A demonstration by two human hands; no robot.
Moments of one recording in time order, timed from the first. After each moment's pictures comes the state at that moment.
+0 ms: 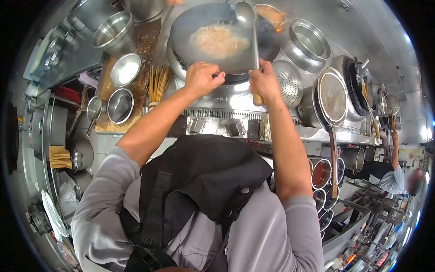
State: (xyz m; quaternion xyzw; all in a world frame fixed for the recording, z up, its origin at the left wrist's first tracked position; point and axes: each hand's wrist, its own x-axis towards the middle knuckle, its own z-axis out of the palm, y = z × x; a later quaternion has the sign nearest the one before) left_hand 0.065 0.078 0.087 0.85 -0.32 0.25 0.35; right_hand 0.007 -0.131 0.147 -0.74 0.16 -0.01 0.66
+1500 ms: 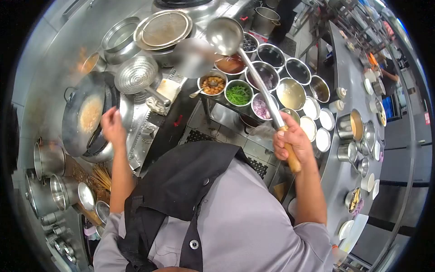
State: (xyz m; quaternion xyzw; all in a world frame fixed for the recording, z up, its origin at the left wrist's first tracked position) left_hand -0.044 -0.035 0.068 0.70 -0.40 0.10 0.58; right_hand -0.576 -0.141 0.190 -0.36 0.37 -0.32 0.79
